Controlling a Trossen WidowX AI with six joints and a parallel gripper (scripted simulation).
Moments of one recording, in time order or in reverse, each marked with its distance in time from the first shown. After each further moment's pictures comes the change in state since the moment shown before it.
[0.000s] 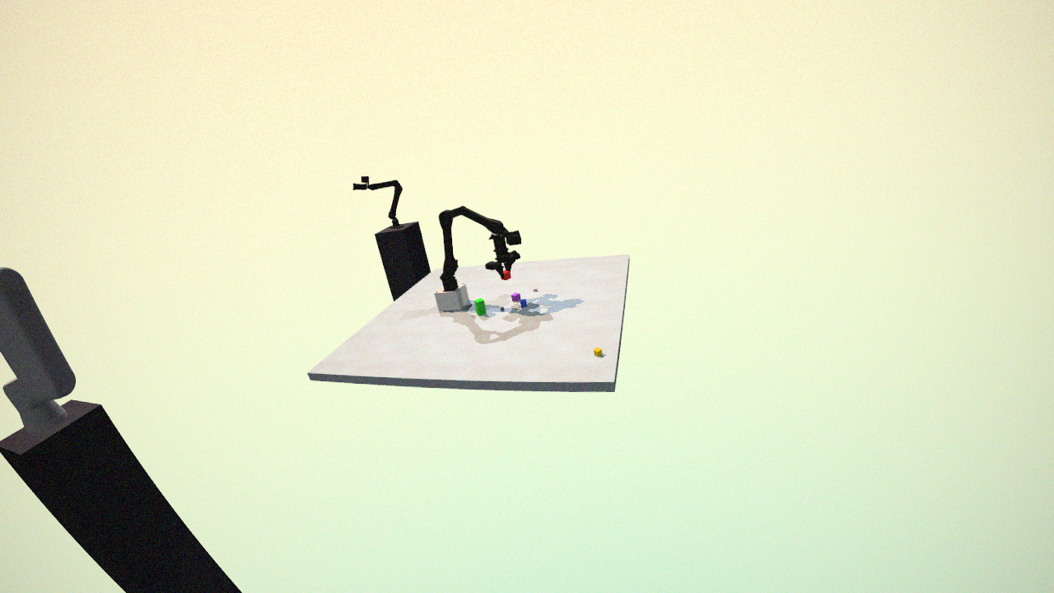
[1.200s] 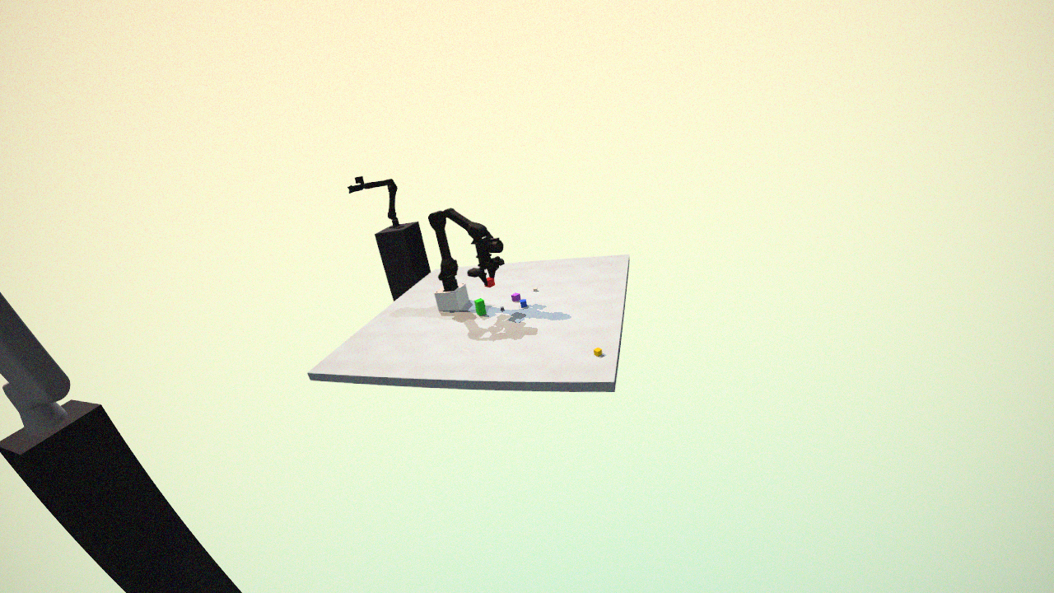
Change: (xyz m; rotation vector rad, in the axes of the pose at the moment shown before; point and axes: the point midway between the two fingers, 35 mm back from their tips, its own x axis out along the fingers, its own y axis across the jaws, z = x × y) arm -0.012 -0.123 0.019 -0.001 -0.012 -0.001
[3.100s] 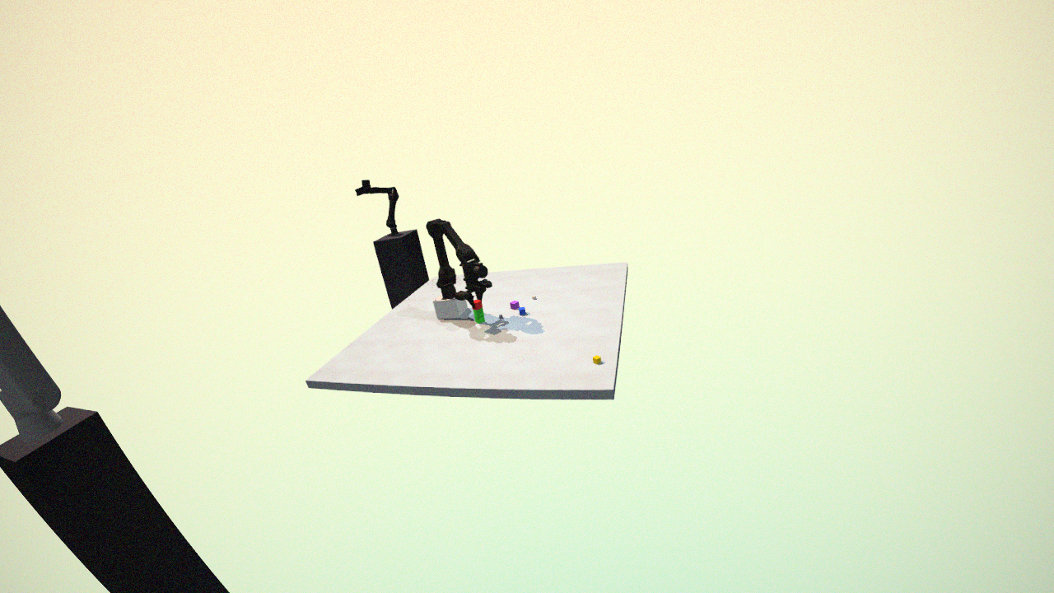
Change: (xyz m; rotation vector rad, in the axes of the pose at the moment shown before) arm 0.051 -0.067 -0.022 -0.004 0.008 -0.006
